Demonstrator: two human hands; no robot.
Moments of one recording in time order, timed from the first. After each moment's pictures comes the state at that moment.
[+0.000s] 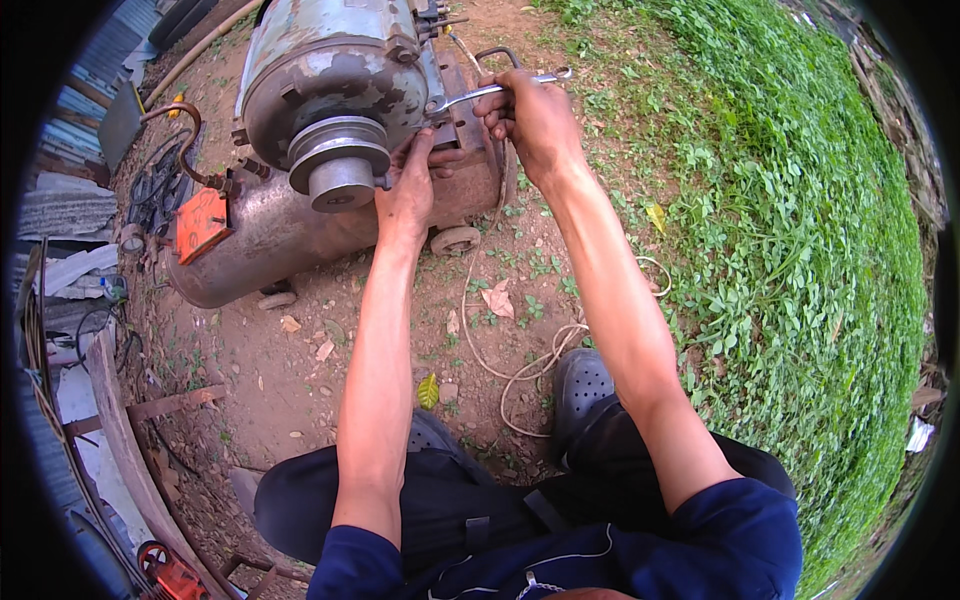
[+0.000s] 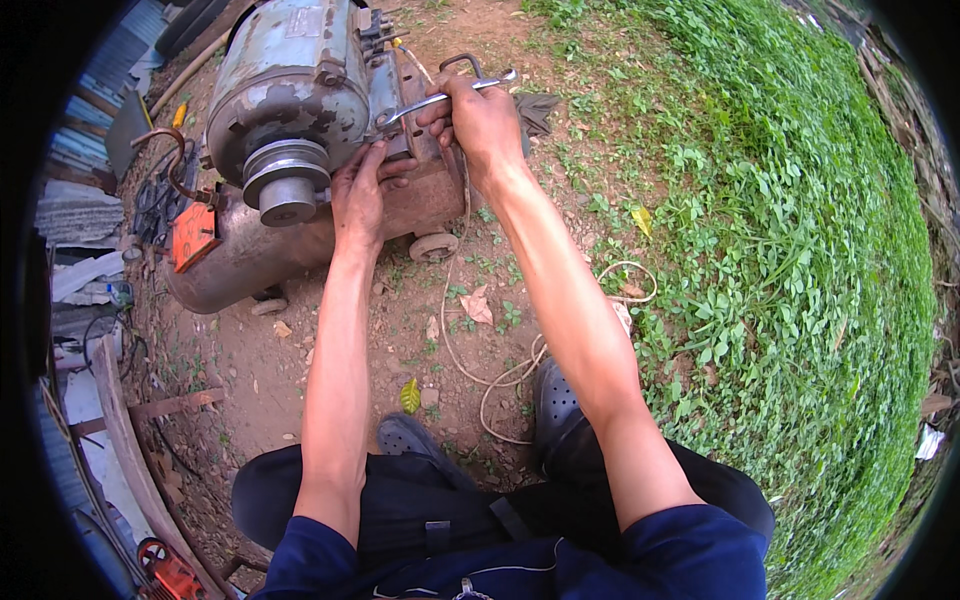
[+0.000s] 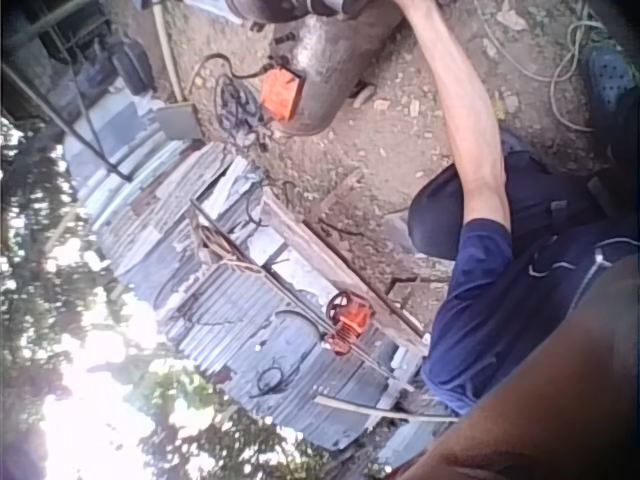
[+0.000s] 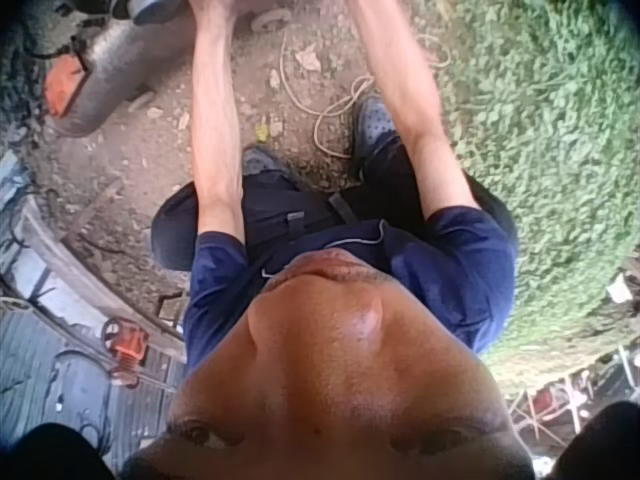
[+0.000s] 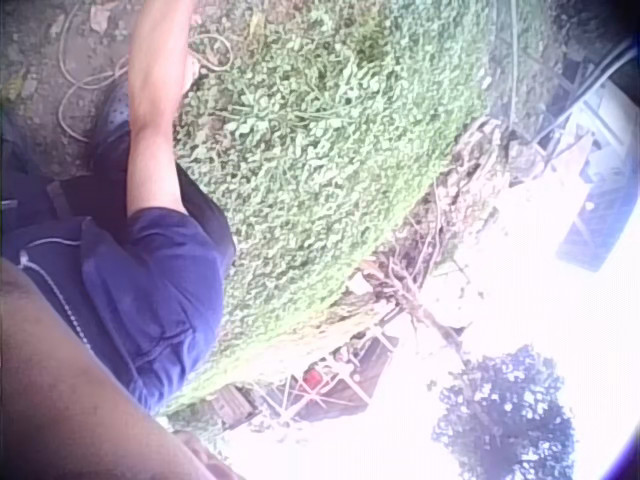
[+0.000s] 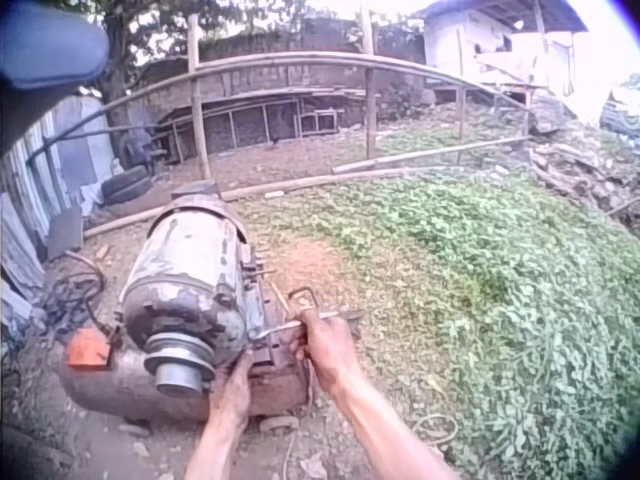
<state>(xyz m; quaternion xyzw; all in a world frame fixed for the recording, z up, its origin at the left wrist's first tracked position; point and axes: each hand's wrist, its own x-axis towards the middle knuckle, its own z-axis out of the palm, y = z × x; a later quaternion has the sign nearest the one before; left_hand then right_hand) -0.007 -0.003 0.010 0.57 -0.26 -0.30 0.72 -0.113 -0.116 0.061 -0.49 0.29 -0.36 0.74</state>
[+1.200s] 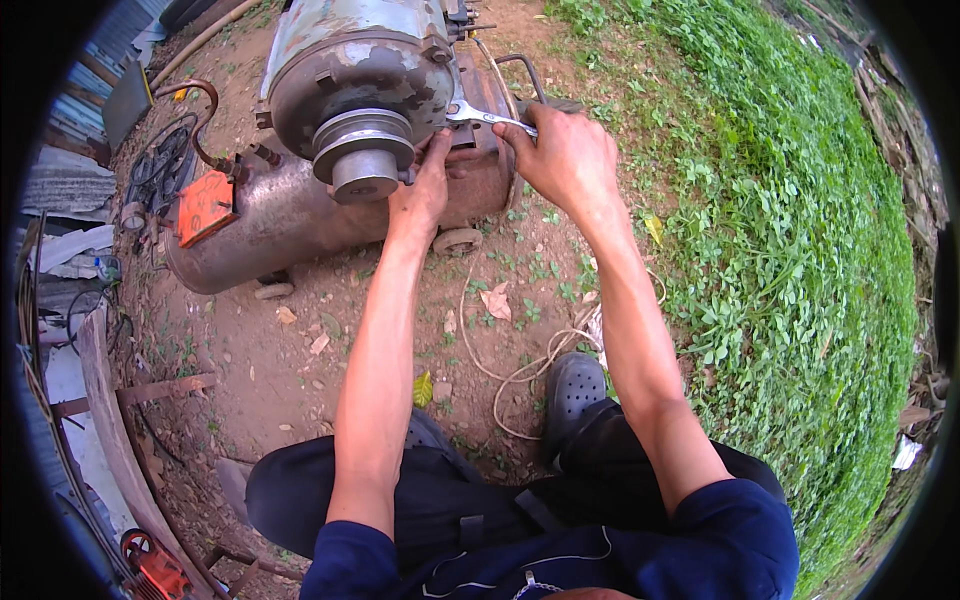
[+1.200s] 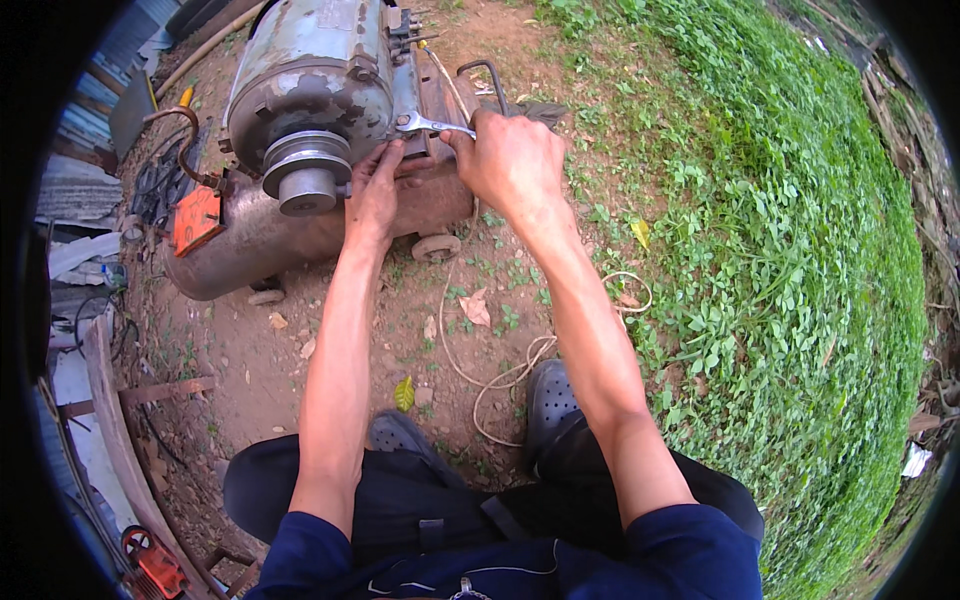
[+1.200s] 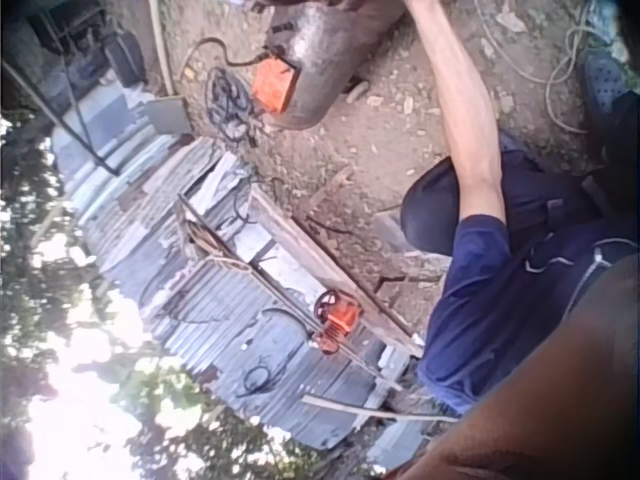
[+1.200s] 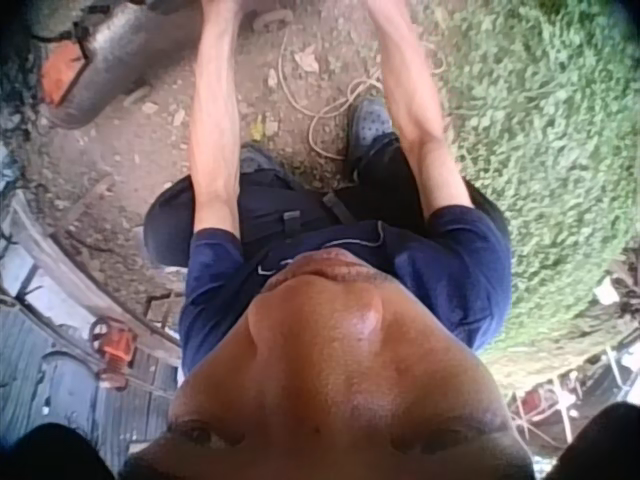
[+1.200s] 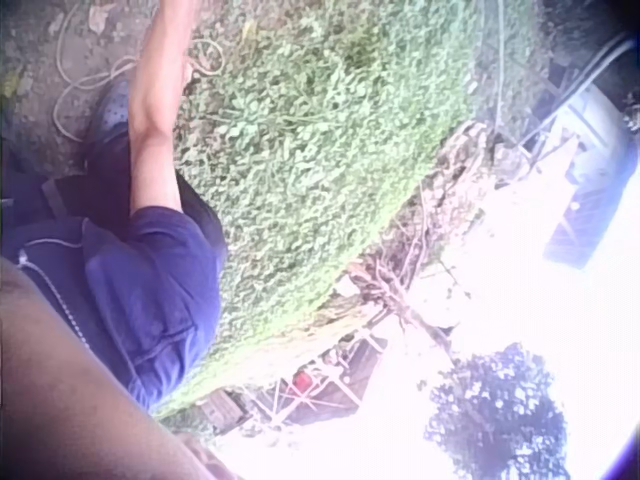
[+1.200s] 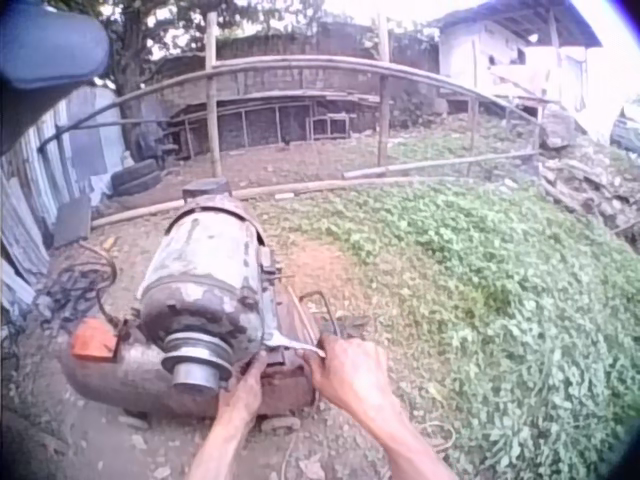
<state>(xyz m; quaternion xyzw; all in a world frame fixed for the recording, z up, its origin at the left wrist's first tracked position) -0.001 -0.001 0.007 0.57 -0.26 -0.32 0.71 -0.138 -0.091 0.085 -0.89 0.40 -0.16 0.11</state>
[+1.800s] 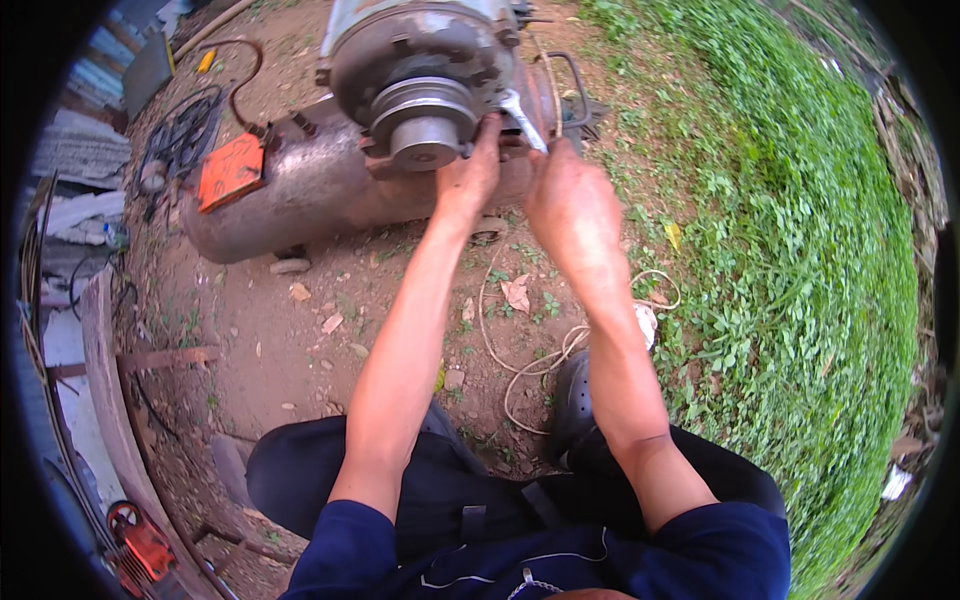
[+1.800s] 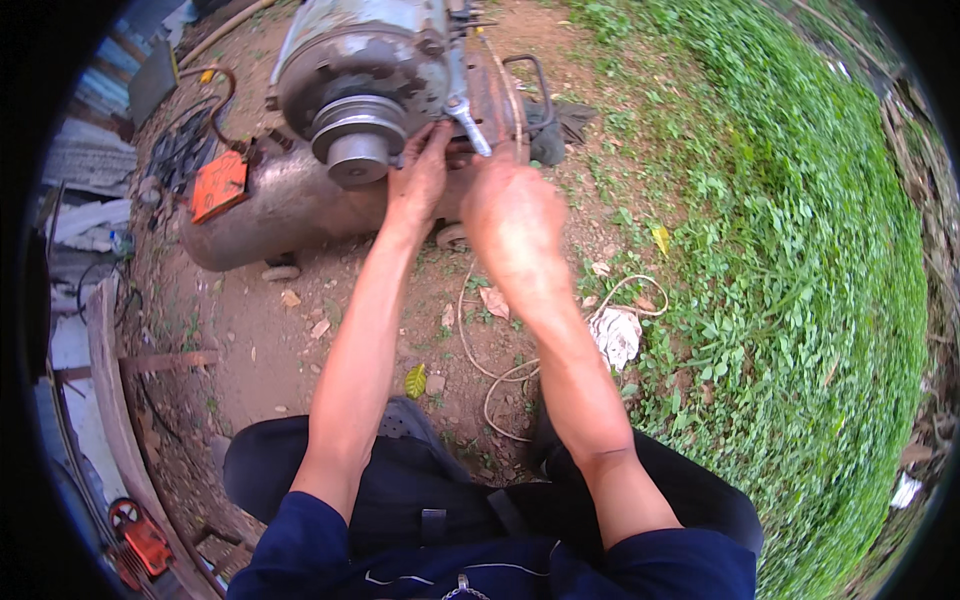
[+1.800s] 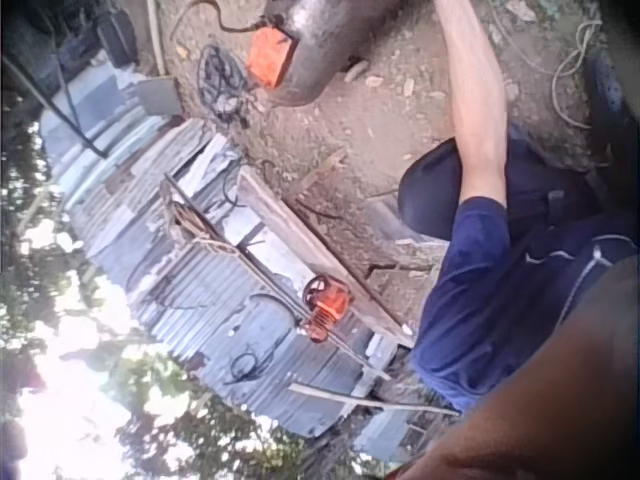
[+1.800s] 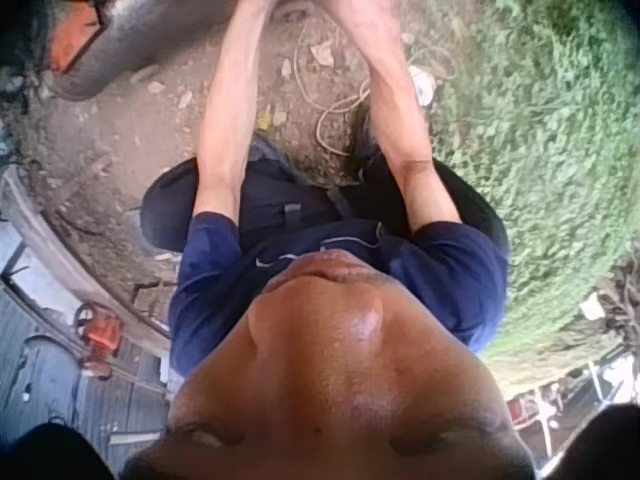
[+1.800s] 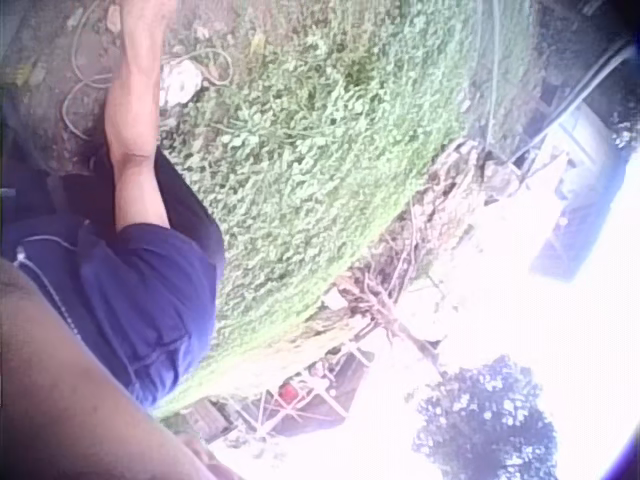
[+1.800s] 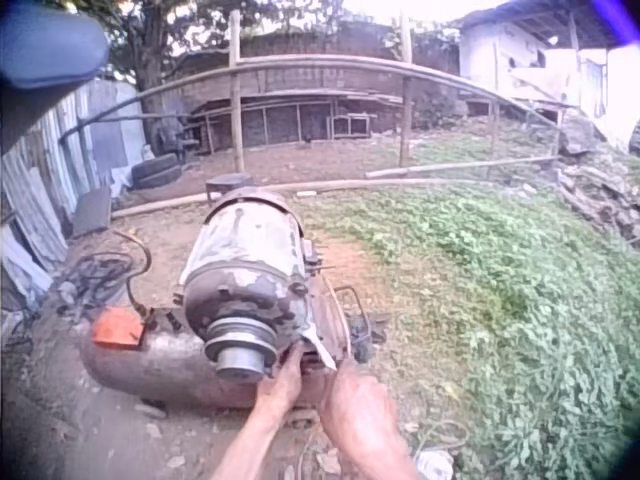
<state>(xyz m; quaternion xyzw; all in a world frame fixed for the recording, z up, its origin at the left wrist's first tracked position) 0.002 -0.022 -0.031 0.60 -0.26 -0.24 0.72 -0.135 -0.014 0.087 -0.84 0.48 -0.18 0.17</state>
